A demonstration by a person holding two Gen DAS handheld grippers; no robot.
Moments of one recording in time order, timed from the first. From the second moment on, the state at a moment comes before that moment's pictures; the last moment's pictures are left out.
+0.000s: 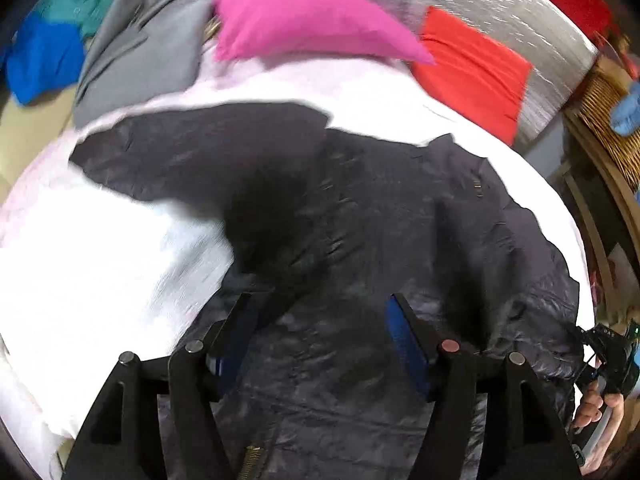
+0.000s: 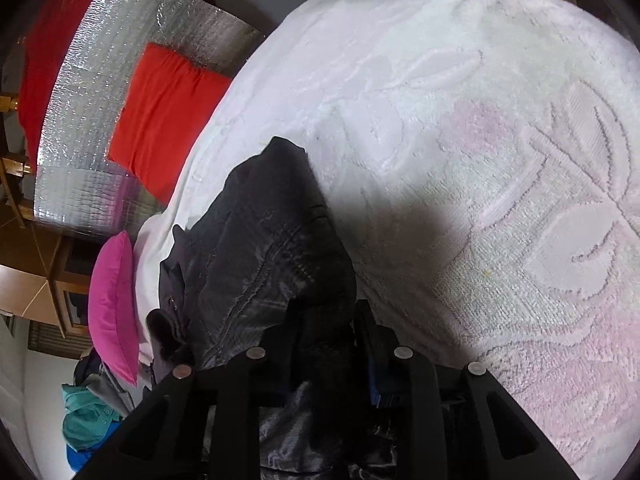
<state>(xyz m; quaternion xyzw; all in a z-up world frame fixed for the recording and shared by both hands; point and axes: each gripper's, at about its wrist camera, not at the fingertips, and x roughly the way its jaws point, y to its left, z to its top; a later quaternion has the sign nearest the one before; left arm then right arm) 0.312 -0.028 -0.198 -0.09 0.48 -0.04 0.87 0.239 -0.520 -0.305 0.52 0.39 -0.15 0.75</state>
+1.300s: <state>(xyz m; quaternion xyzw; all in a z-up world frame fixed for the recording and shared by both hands) 0.335 -0.050 -0.203 -0.02 0.46 -0.07 0.89 0.246 -0.516 -0.301 0.53 0.40 -0.15 0.74</state>
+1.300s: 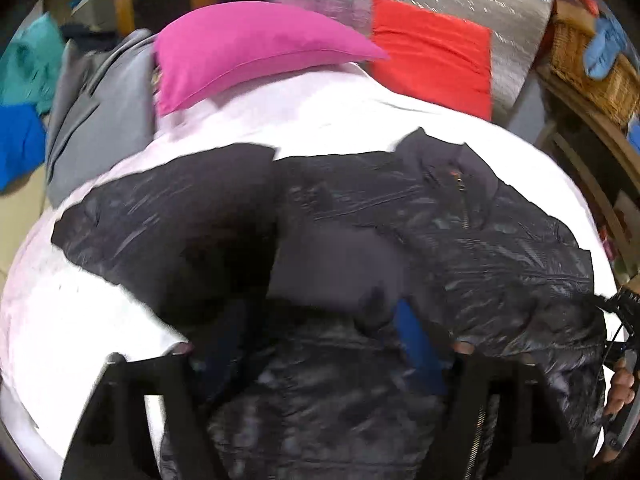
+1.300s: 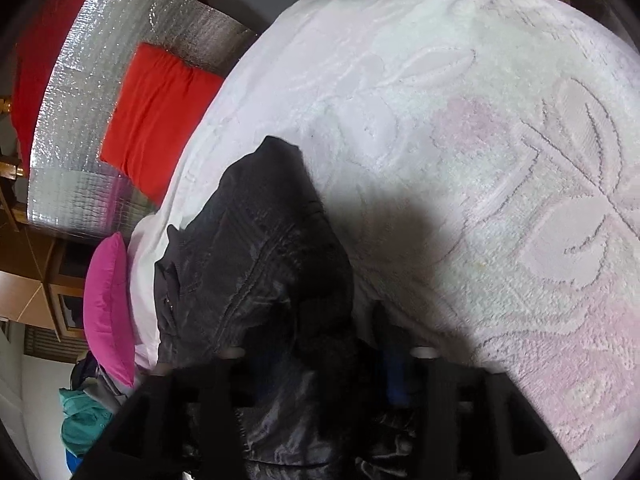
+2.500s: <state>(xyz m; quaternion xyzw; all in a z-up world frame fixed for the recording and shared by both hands) 0.301 0.060 -0.191 -0.19 0.38 -0.10 0.90 0.228 -0.431 -0.221 0.33 0.33 -0.13 0.88</state>
